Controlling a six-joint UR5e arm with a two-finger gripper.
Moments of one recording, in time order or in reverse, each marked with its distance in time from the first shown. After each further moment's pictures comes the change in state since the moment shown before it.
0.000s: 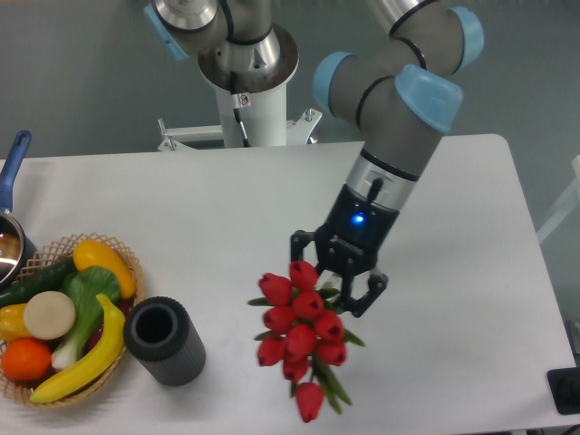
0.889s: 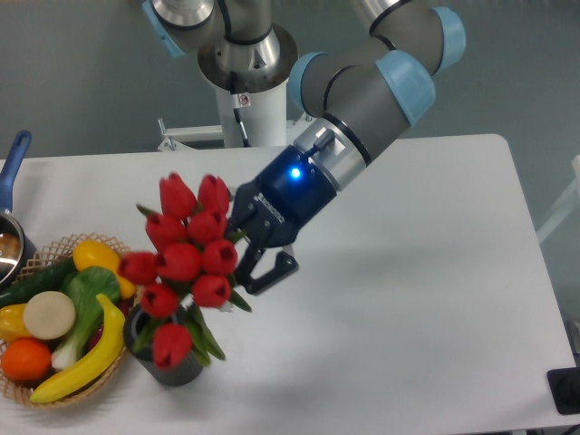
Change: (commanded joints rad) arm -0.032 0.023 0.009 0.036 -0.462 0.012
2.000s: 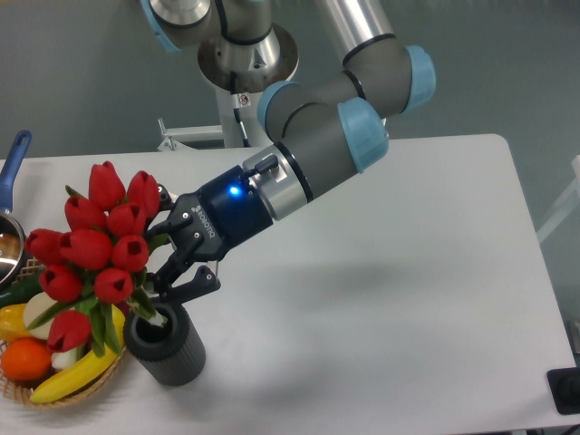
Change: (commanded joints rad) arm -0.100 -0.097 0.011 0.014 -0.046 0.086
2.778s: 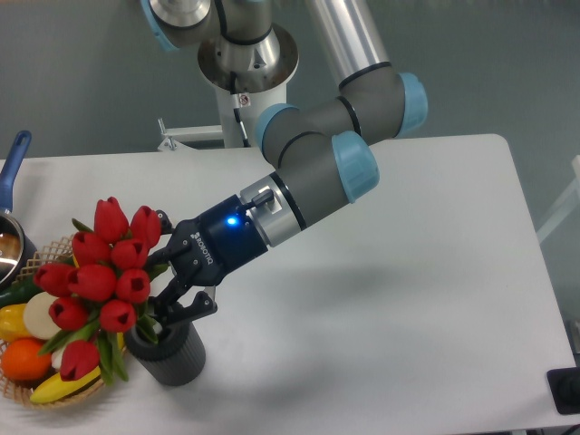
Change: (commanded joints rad) arm -0.002 -0.025 -0.078 0.000 0.015 0.073
